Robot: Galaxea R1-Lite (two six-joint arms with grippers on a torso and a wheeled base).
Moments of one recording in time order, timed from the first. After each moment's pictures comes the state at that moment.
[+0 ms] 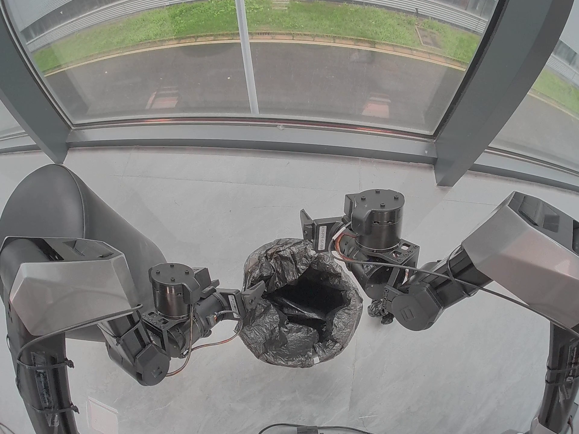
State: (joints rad) left arm -0.45 2.26 -0.58 -1.35 0.02 -0.31; right arm 0.67 2.24 -1.17 -0.96 -0.45 0.10
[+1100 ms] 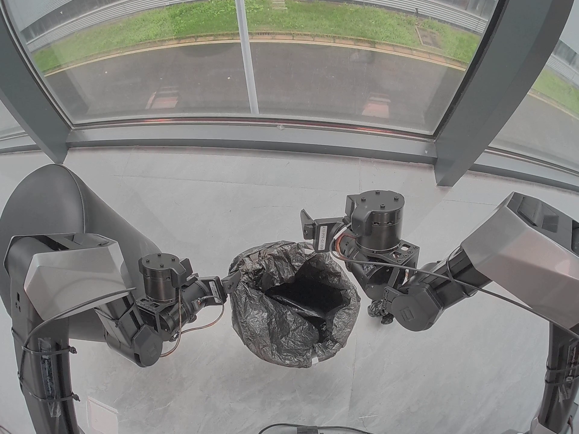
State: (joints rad) left arm -0.33 2.32 -0.69 -1.29 0.03 -0.32; right arm 0.67 2.24 -1.17 -0.96 -0.45 0.14
